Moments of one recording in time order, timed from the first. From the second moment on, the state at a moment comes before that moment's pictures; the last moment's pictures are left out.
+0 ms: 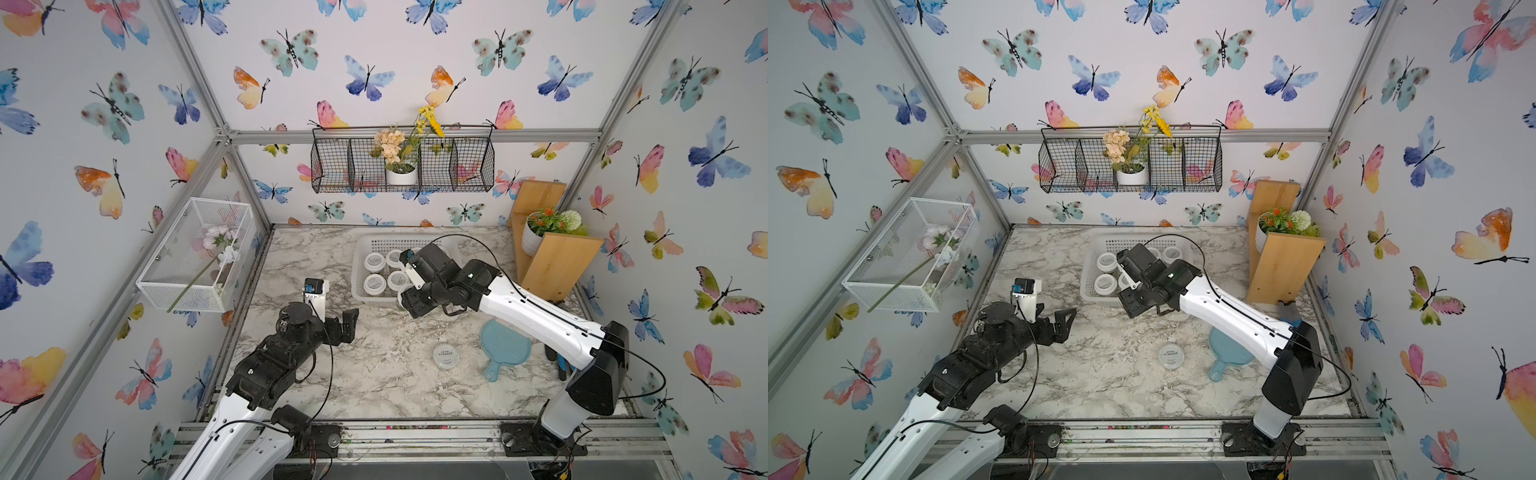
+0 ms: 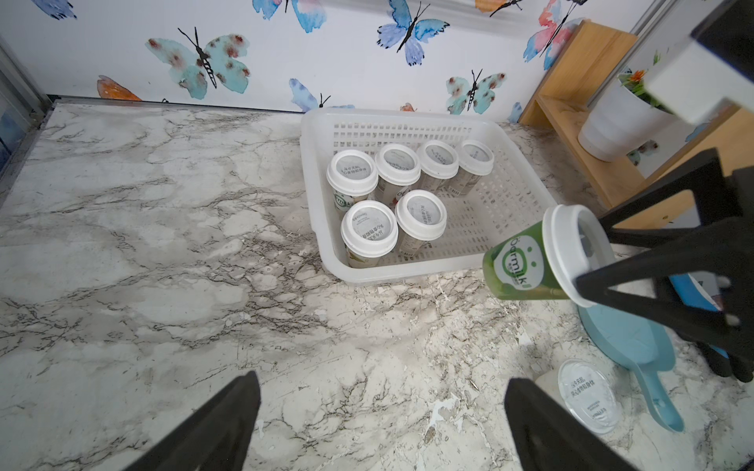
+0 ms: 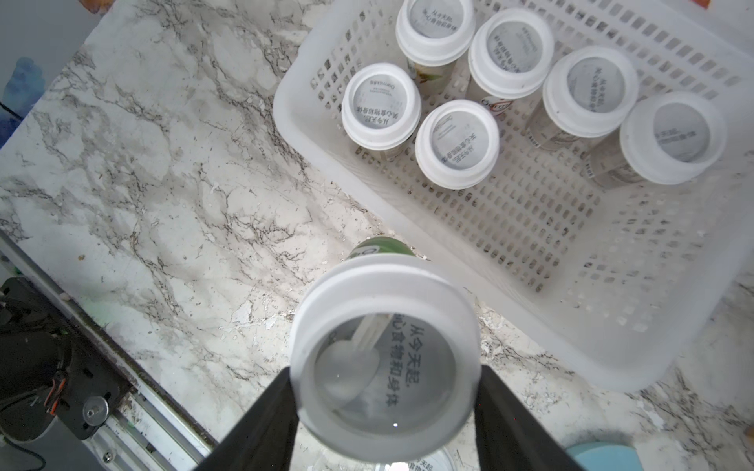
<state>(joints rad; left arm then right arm) -0.49 0.64 0.75 -0.59 -0.05 -0.28 0.91 1.67 1.63 -0.93 0.09 0.22</state>
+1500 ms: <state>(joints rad) -0.49 0.64 0.75 -0.59 -0.05 -0.28 0.68 1.94 1.78 -0.89 0.05 0.18</state>
